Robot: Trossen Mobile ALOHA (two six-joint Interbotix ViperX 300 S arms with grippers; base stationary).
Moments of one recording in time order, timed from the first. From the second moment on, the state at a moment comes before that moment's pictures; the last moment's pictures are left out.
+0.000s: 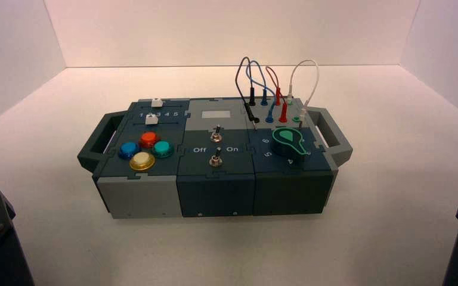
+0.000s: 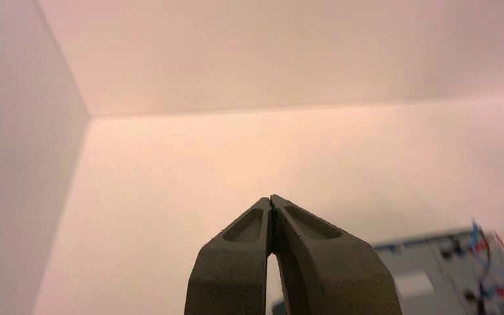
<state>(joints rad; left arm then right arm) -0.15 -0.96 0.96 -0.08 0.54 0.04 0.27 -1.08 1.06 0.17 0.69 0.01</state>
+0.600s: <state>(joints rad) -0.58 -0.80 0.94 -0.09 0.76 0.01 0.41 -0.90 1.04 0.30 0.85 0.02</state>
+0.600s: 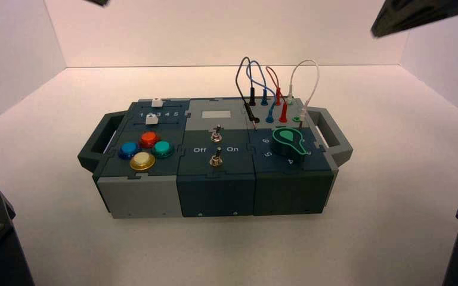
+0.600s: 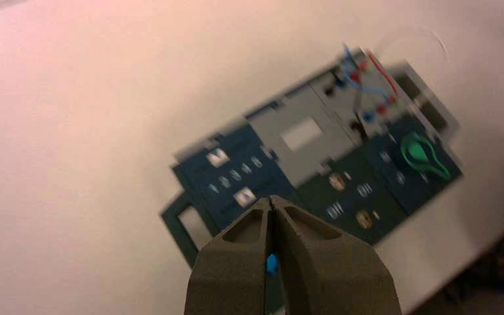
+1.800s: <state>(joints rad) -0.86 -0.64 0.93 -0.11 0.75 -0.02 0.72 -0.43 1.08 0.52 0.69 0.02</state>
